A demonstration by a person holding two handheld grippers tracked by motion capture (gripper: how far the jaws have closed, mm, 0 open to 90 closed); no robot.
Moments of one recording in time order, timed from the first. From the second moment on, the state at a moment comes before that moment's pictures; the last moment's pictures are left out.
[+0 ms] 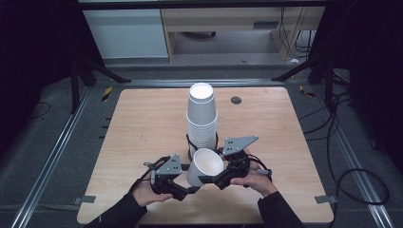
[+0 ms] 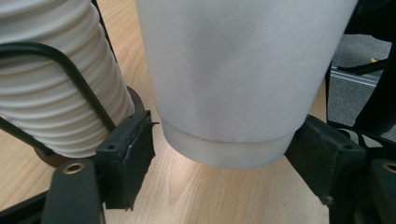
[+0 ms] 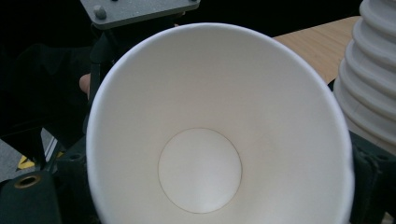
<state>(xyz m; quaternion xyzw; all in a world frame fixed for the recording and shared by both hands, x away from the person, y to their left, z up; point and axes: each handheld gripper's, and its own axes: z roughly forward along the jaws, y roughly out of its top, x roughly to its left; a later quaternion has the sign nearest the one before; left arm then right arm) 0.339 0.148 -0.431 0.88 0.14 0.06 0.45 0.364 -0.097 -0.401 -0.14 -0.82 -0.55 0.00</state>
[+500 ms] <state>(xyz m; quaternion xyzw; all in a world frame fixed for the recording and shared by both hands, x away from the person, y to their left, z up) 0.338 0.145 -0.432 0.88 0.14 0.06 0.46 0.363 -0.090 -0.403 -0.14 -0.82 -0.56 0.00</state>
